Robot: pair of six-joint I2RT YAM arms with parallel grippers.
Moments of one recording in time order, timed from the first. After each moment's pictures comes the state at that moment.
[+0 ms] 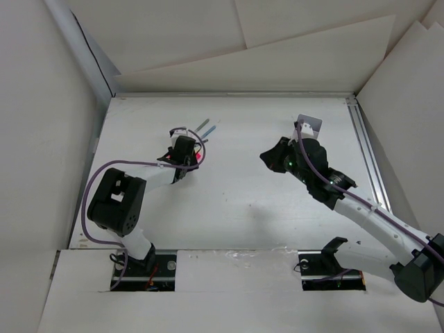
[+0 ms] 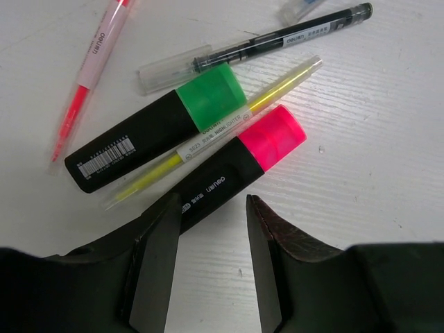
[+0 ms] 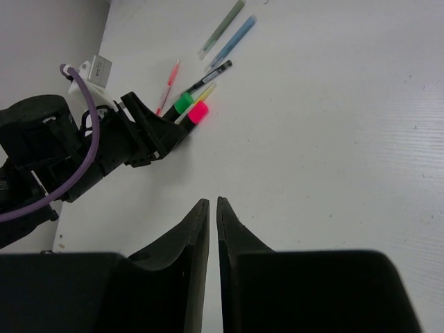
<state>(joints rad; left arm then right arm) -0.42 1.64 0.84 -0.01 -0.33 -0.51 0.64 1.05 0.87 -0.17 0.12 0.70</state>
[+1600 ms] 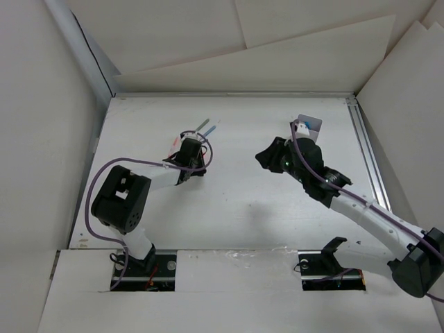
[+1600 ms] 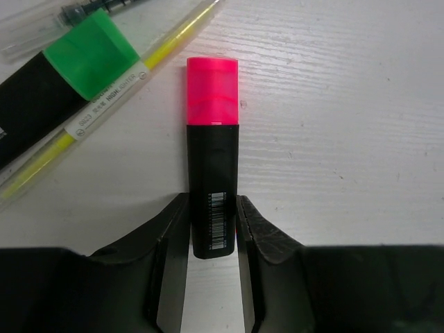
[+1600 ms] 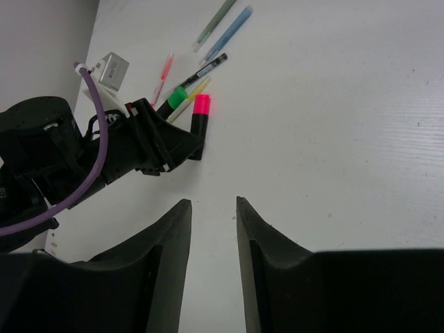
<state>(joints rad) -0.47 1.68 0.84 0.01 -0.19 -0.52 0.65 1.08 0.87 -0.16 0.12 0.70</state>
